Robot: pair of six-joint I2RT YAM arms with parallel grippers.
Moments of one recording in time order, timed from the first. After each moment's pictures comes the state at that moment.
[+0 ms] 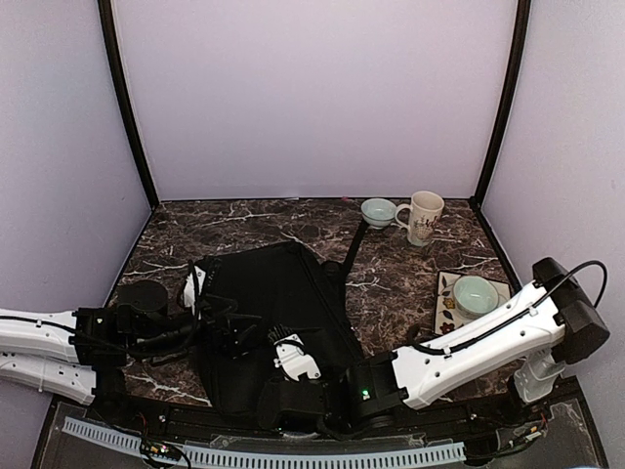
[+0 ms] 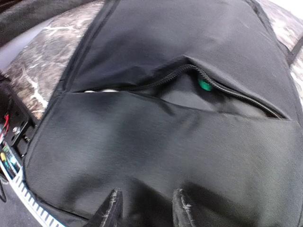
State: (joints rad) left arm -1.19 0.83 0.44 0.04 -0.26 -0.45; right arm 1.68 1.85 1.31 -0.43 0.70 0.90
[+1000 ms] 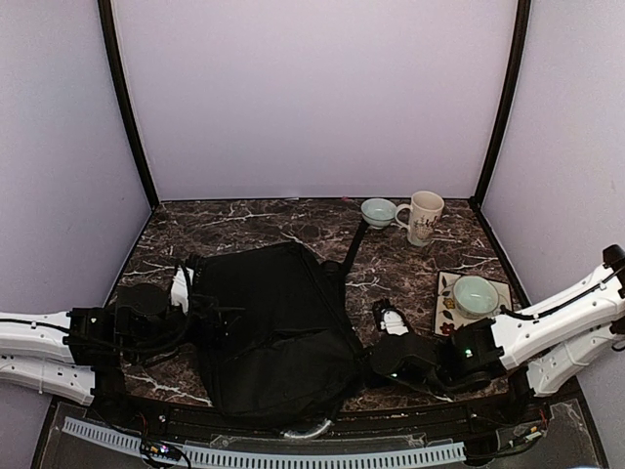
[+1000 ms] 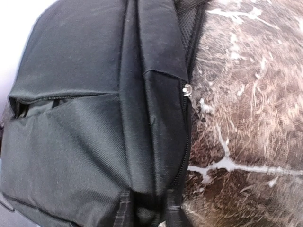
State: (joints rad) left arm -1.19 0.77 0.44 -0.12 -0.46 -0.51; right arm 1.49 1.36 0.70 -0.25 0.56 1.12
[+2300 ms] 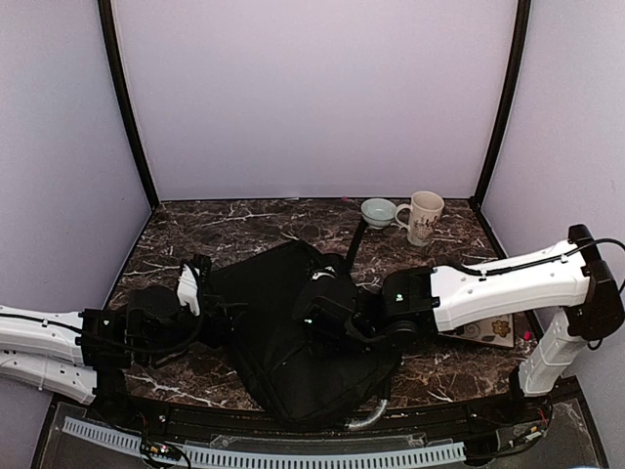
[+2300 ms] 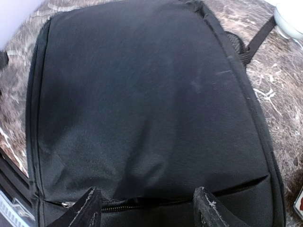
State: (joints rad) left arm -1.19 0.86 0.43 -0.03 -0.53 -0.54; right arm 1.39 1.67 1.29 -0.63 0.54 0.79
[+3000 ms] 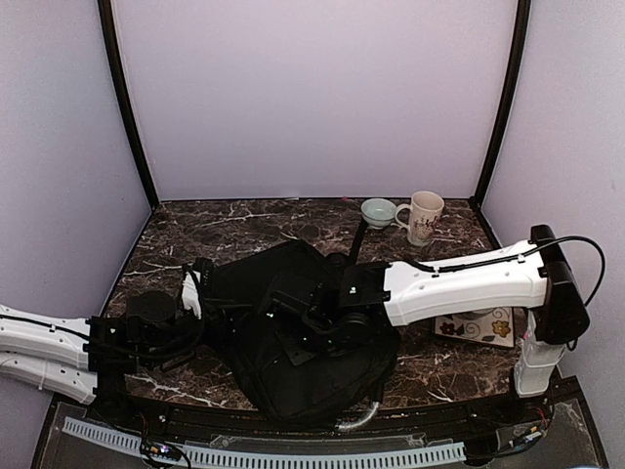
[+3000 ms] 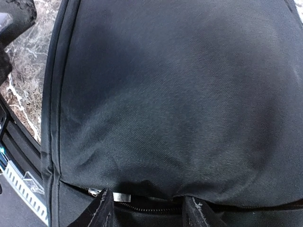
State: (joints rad) left arm -1.19 0.88 0.36 0.20 -0.44 -0.56; right arm 1.38 1.87 1.51 -0.73 0.27 0.70
